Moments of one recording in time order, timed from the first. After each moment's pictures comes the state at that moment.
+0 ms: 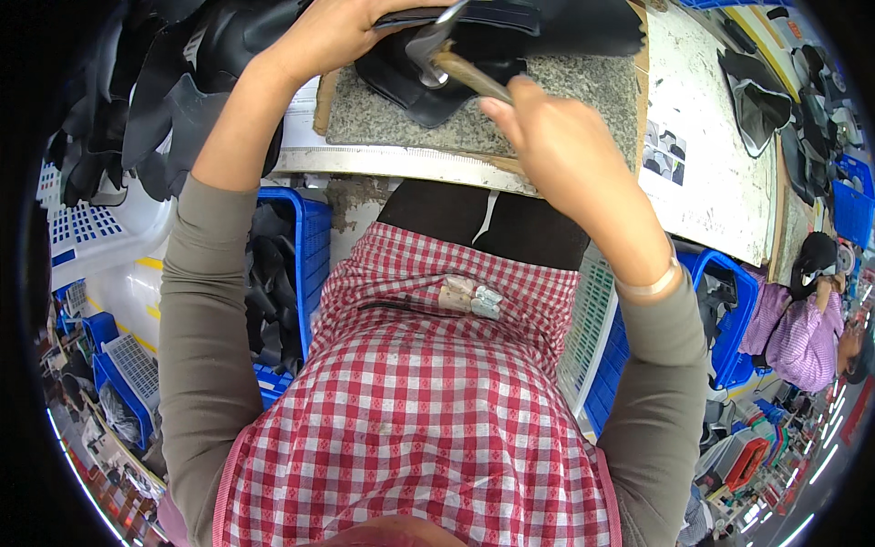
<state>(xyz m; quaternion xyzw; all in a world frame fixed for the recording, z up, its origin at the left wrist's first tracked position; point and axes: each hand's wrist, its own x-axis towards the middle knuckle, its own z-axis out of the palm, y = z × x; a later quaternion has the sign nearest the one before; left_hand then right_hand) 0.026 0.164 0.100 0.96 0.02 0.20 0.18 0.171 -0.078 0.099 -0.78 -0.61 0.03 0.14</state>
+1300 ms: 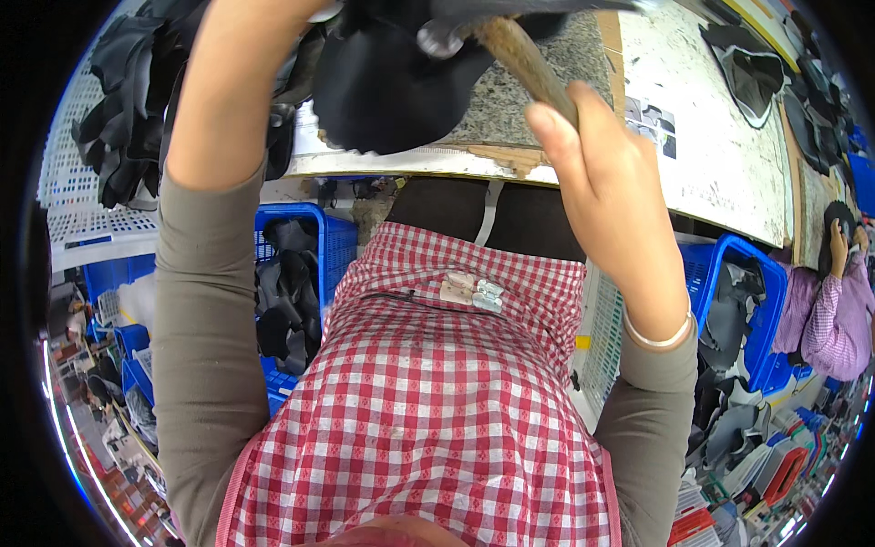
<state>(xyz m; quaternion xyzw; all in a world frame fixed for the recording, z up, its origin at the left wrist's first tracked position) 0.086 0.081 0.235 0.89 0.03 0.39 -0.24 0.165 -0.186 0.148 -0.77 -0.53 0.03 0.36</state>
